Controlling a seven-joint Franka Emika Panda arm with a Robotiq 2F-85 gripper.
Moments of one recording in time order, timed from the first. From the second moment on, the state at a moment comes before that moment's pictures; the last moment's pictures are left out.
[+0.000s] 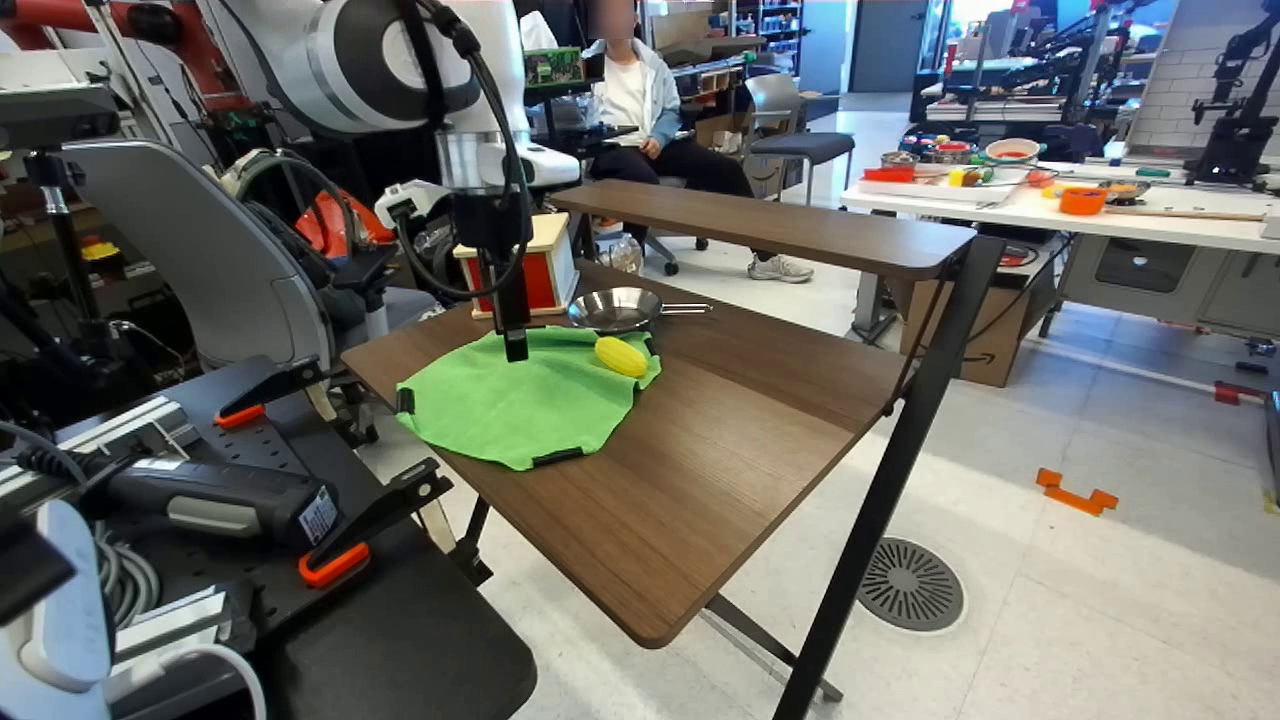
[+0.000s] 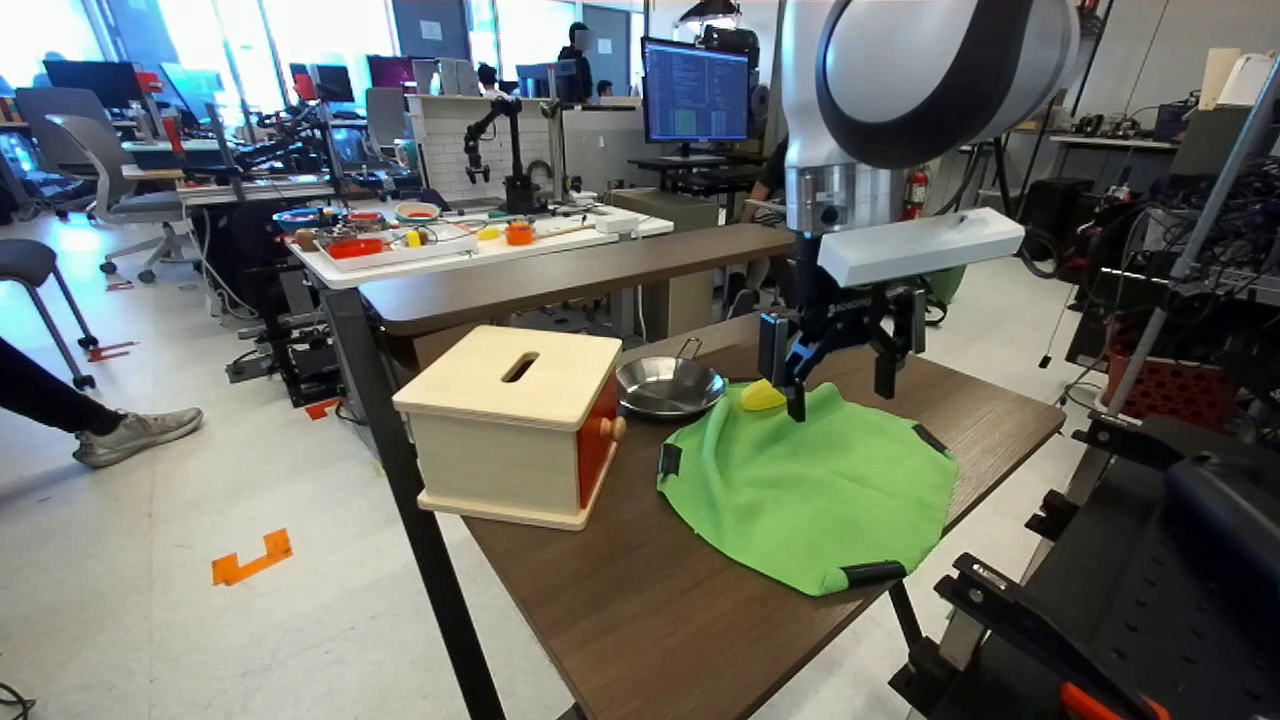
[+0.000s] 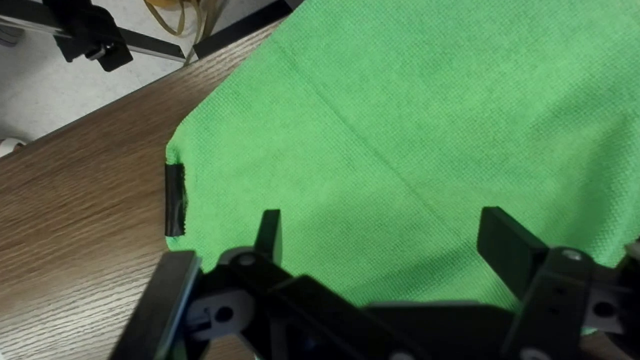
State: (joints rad) arm 0.16 0.54 -0.09 -2.15 -0.06 2.54 0.50
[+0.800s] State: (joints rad) arm 0.25 0.75 -0.19 -2.11 -0.05 2.87 0.53
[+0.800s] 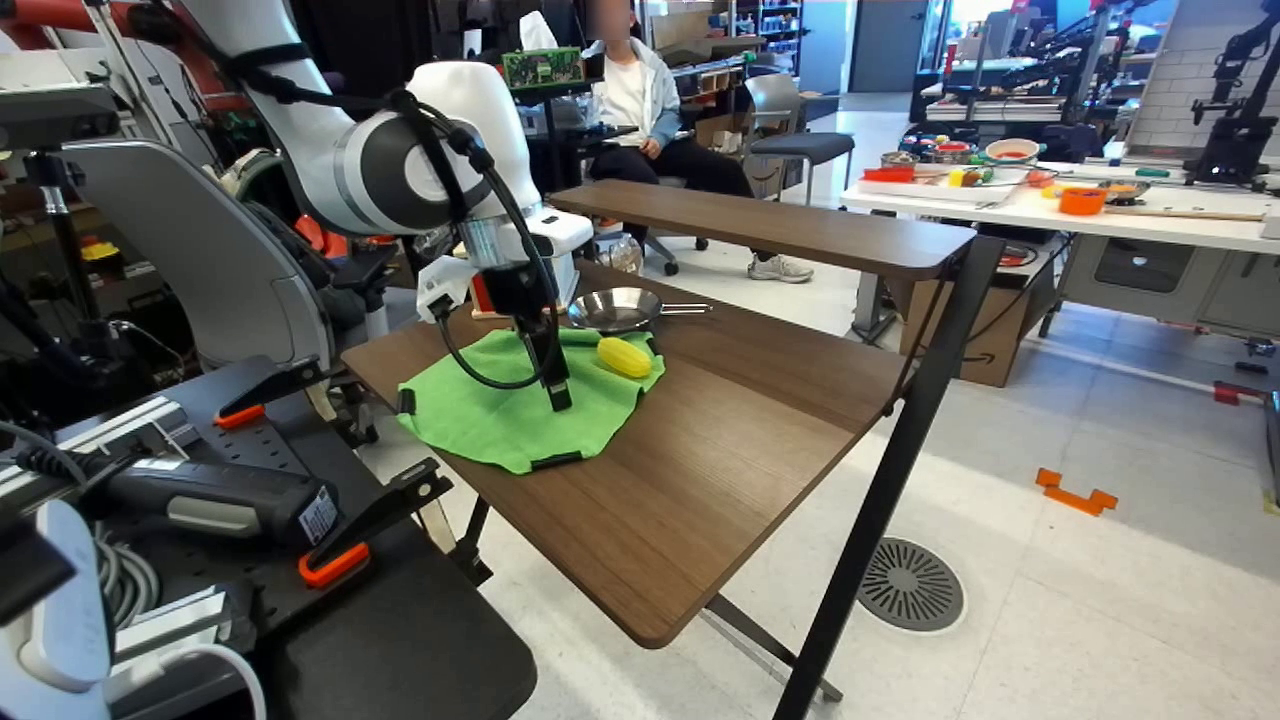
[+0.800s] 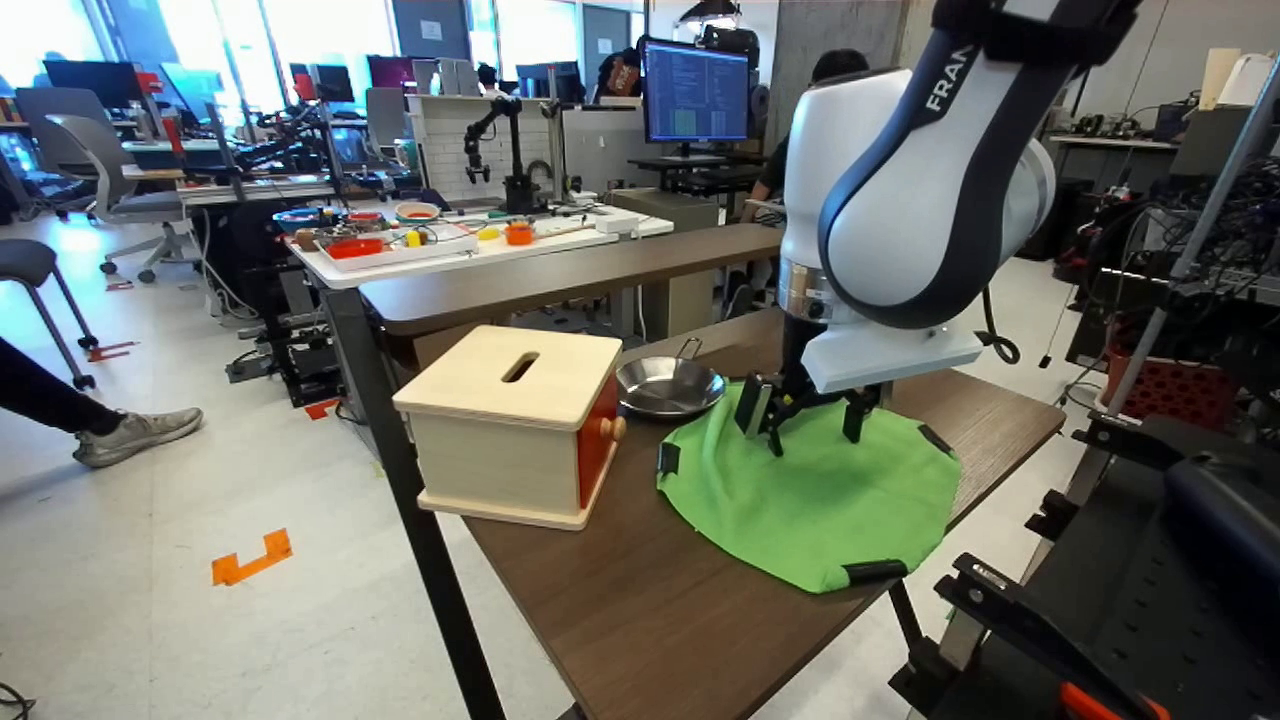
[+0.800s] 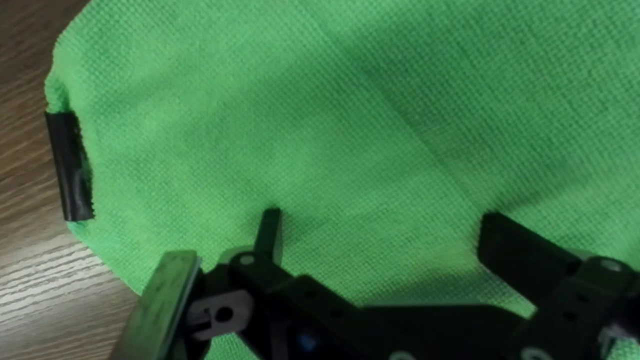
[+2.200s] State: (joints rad) arm 0.04 0.76 -0.22 -2.09 0.08 2.84 0.40
